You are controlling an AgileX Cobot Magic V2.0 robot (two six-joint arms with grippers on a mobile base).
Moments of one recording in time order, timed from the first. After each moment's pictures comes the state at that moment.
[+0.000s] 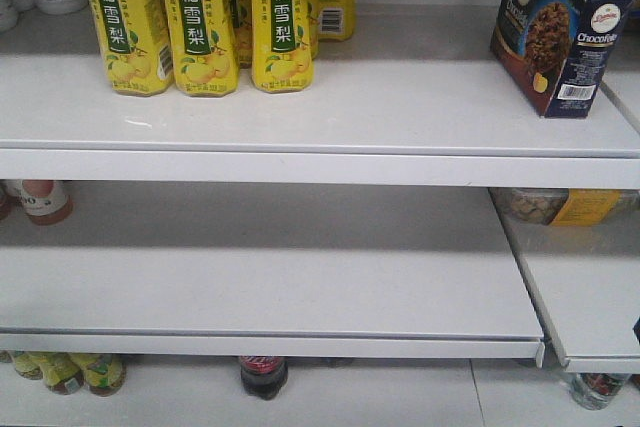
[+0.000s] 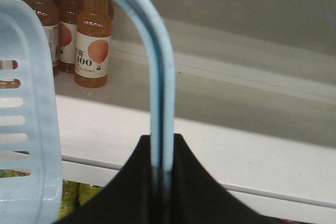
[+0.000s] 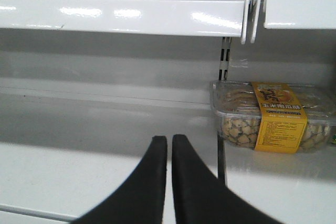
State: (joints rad) left arm 0.06 -0.01 0.03 -0.14 0.27 -0.11; right arm 0.11 0.24 -0.05 1.00 0.03 -0.98
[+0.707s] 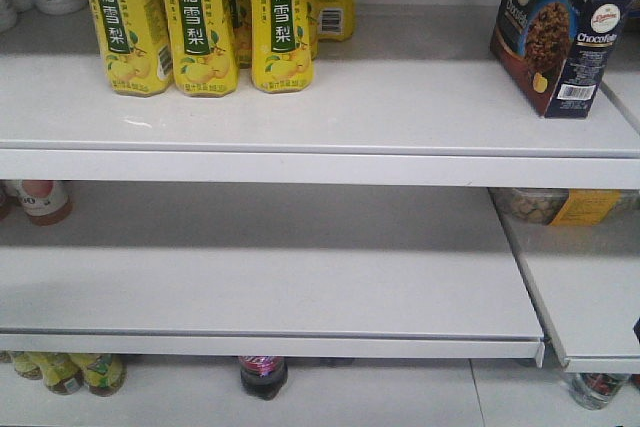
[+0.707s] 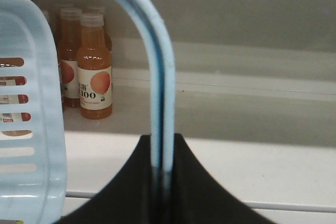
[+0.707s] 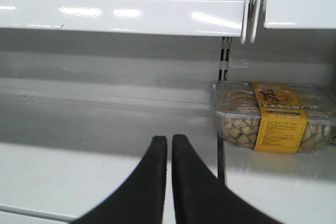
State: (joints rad) left arm 0.05 -0.01 0.03 -0.14 0.19 0.02; right arm 0.11 0.24 -0.05 1.00 0.03 -0.98
